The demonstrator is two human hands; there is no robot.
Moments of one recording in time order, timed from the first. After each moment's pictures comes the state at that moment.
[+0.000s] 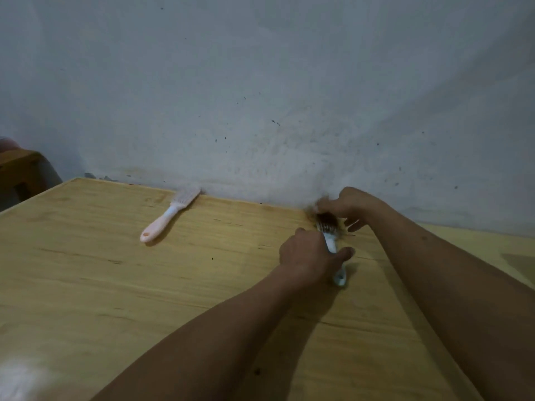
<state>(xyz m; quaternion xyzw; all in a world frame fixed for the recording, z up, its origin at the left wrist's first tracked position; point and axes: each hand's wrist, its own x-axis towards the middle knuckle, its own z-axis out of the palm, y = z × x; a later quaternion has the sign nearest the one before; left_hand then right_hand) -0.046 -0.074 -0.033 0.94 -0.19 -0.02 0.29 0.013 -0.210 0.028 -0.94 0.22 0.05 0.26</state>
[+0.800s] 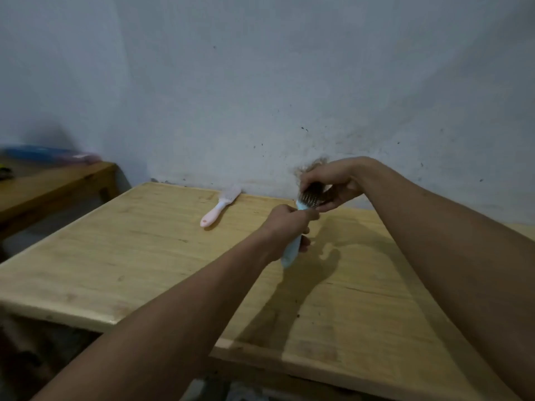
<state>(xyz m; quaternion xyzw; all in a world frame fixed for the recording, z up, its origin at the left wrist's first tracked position) -0.074 0.033 0.006 0.75 -0.05 -0.15 0.64 -0.024 -0.110 0.087 -0.86 0.12 0.18 0.45</state>
